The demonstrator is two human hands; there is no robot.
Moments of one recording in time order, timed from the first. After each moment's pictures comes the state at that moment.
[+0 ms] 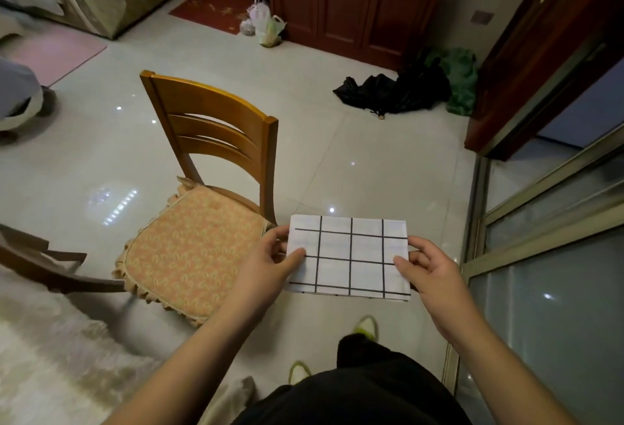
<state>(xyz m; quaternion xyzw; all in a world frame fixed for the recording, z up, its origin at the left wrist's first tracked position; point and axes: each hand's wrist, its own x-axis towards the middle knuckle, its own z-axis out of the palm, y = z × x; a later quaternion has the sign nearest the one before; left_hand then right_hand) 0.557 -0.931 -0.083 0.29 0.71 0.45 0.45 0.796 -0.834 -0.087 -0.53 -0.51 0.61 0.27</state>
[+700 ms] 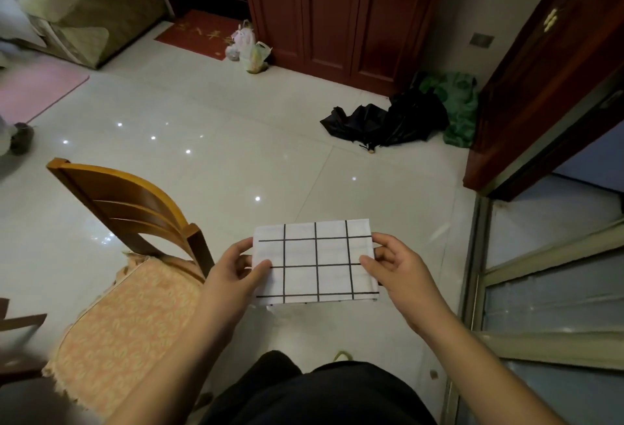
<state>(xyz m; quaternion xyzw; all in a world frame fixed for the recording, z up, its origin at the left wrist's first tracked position) 0.540 -0.650 -0.075 0.23 0.74 0.48 0.41 0.765 -0.520 -0.082 -0.49 -0.55 0.64 0.22</state>
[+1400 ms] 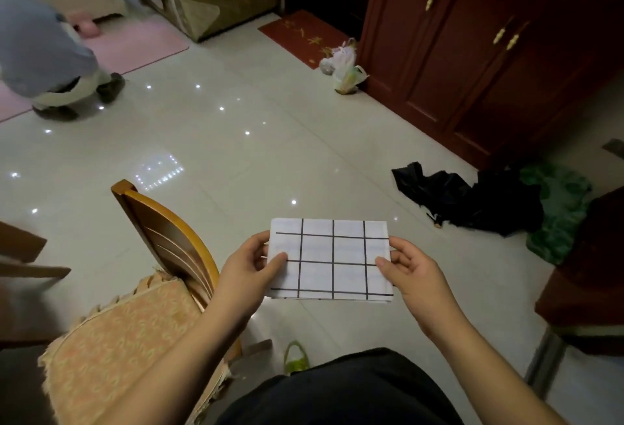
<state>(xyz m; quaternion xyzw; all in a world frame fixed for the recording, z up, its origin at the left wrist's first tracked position) 0.332 -0.510 -0.075 0.15 0.77 0.53 0.32 0.506 -0.318 -0.068 -0.40 -0.63 0.65 0.11</state>
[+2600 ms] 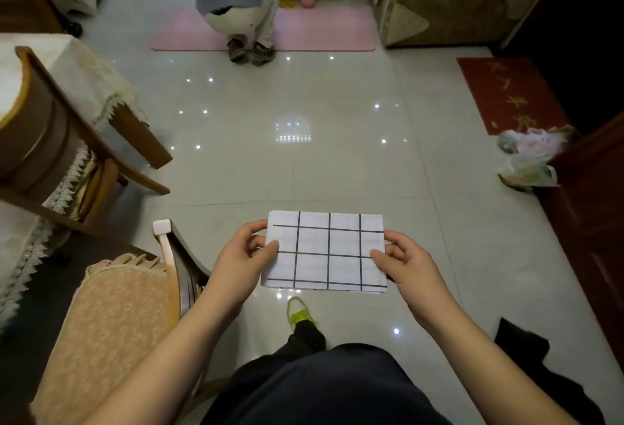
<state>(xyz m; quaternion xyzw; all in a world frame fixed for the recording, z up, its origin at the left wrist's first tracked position) 0.093 -0.381 -0.094 -0.17 0.73 0.64 0.14 0.101 -0.119 -0.097 -0.16 -0.71 0.67 -0.16</state>
